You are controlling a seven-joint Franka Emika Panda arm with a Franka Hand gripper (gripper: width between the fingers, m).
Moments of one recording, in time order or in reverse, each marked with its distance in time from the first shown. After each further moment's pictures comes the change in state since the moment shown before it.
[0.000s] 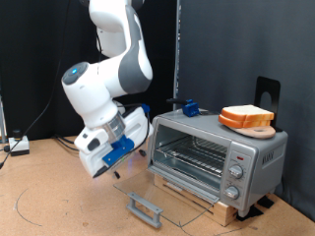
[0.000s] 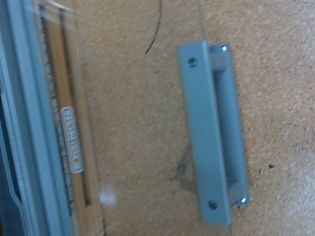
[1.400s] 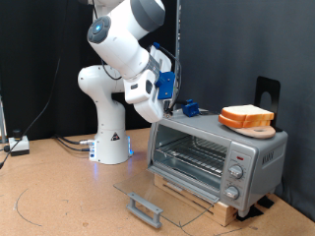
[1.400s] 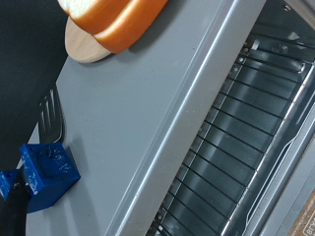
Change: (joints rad) arm 0.035 -0.222 0.078 0.053 0.173 -0.447 -0.341
